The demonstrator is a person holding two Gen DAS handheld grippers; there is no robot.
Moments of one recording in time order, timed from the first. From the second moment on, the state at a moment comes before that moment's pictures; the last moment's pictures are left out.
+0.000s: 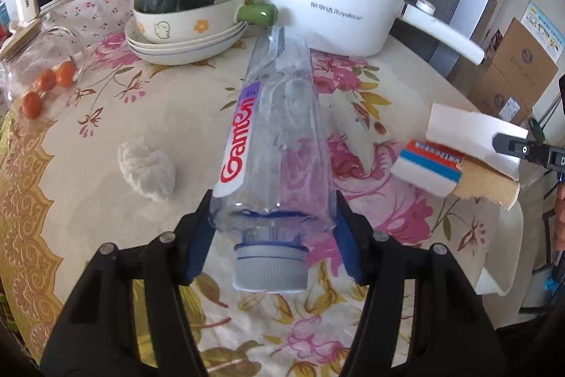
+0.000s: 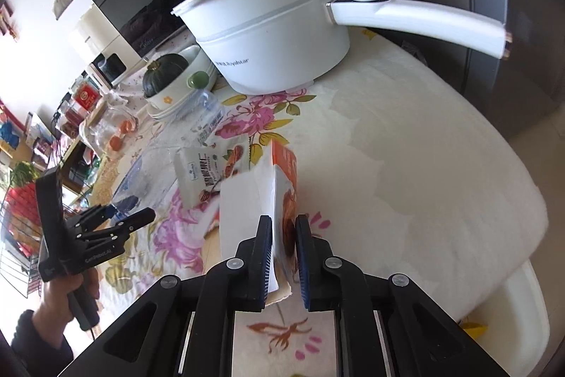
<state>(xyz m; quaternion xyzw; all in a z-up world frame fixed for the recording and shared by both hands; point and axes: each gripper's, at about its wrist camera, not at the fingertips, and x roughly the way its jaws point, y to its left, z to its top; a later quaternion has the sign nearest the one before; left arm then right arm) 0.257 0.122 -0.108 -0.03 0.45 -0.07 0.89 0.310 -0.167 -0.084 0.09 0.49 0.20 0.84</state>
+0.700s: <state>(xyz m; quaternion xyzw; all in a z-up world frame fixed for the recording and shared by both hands) 0.137 0.129 -0.039 -0.13 0.36 -0.04 0.92 0.206 -0.212 -0.037 0.12 0.47 0.16 0.86</state>
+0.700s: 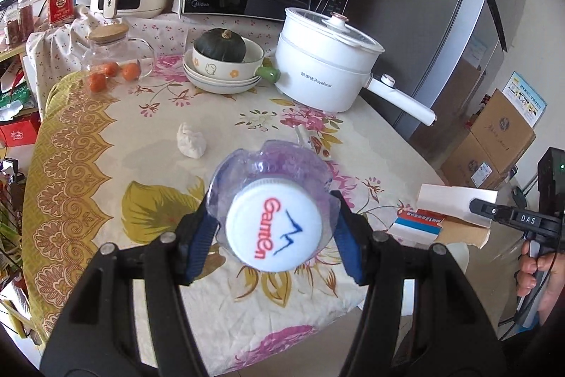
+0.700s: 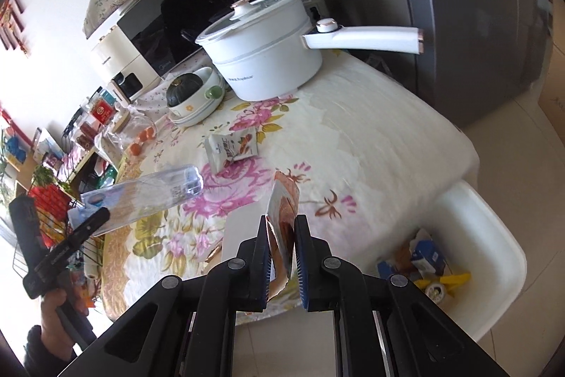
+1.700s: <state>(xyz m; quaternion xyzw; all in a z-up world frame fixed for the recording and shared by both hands) 0.151 -0.005 -0.021 -0.11 0.33 -0.18 0.92 0.180 -0.301 -0.027 0.12 0.47 0.09 0.87</state>
